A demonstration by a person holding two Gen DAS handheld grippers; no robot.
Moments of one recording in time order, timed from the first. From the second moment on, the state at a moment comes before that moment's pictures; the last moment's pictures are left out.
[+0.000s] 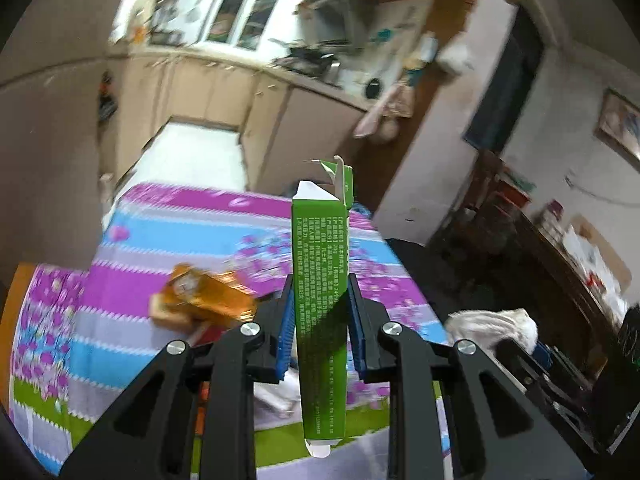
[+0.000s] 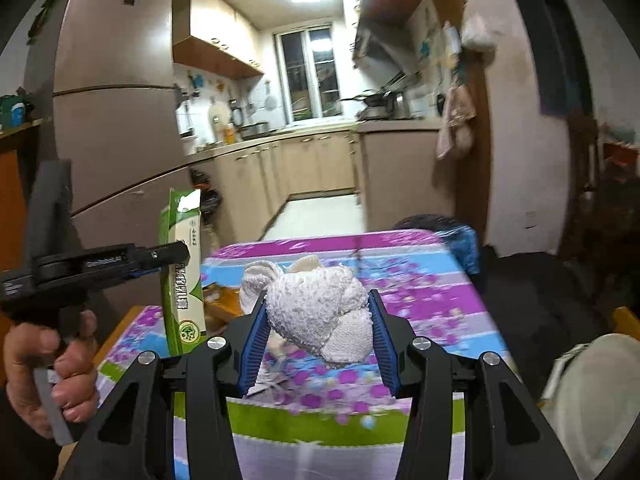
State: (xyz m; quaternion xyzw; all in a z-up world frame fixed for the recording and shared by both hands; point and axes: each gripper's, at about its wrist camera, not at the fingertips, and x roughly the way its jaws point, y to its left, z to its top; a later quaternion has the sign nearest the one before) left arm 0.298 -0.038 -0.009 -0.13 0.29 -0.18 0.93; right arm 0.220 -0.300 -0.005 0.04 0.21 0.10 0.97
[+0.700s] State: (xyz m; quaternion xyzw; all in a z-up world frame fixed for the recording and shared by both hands) left arm 0.260 -0.224 0.028 -0.03 0.27 -0.31 0.91; right arm 0.129 -0.462 0.054 0.01 0.20 -0.09 0.98
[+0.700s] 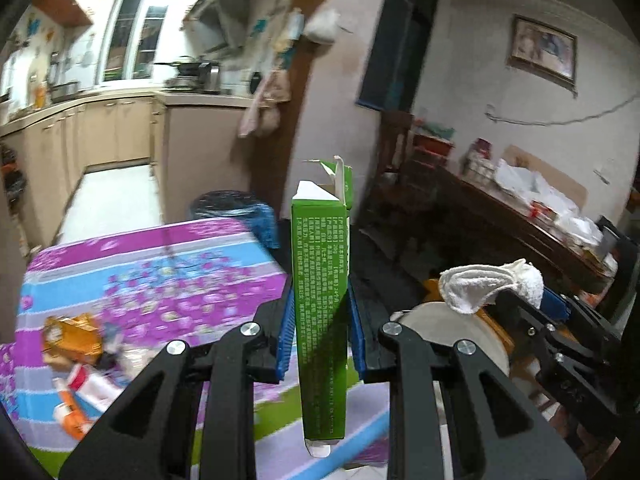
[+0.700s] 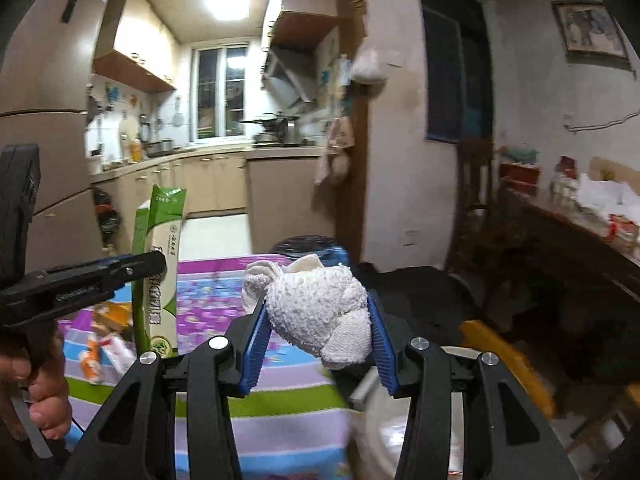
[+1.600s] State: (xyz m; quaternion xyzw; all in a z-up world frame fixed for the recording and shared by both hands) left arm 0.273 -0.464 -0.037 0.04 0.40 -0.41 0.82; right arm 0.109 -0.652 -0.026 0.06 0.33 -0.21 0.92
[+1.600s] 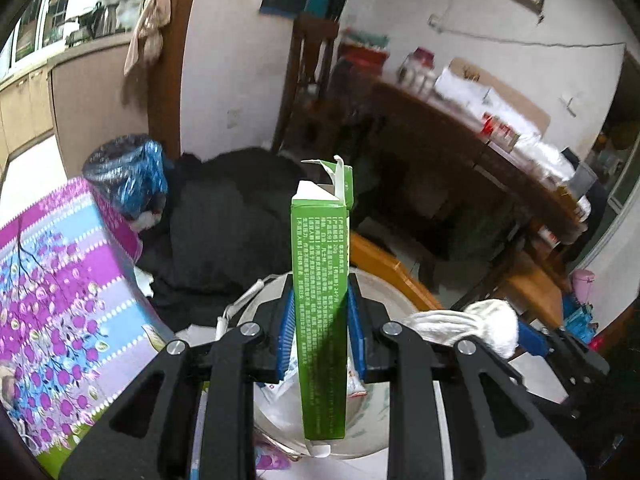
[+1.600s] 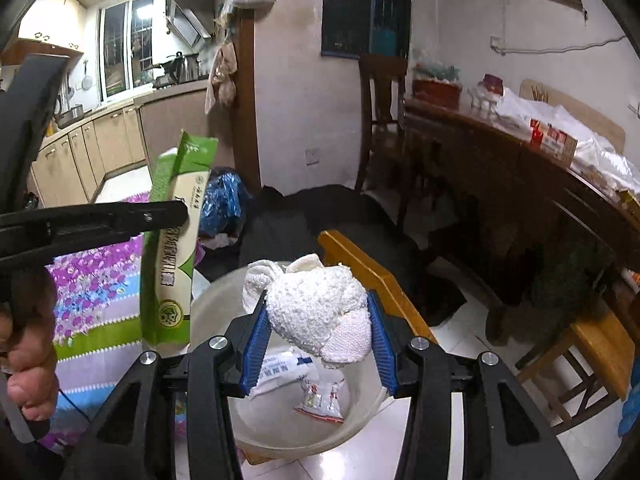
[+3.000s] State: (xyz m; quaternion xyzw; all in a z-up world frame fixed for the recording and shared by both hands) left arm 0.261 -0.497 -0.081 0.11 0.40 -0.40 0.82; right arm 0.154 -0.693 -0.071 0.17 0.39 -0.19 0.89
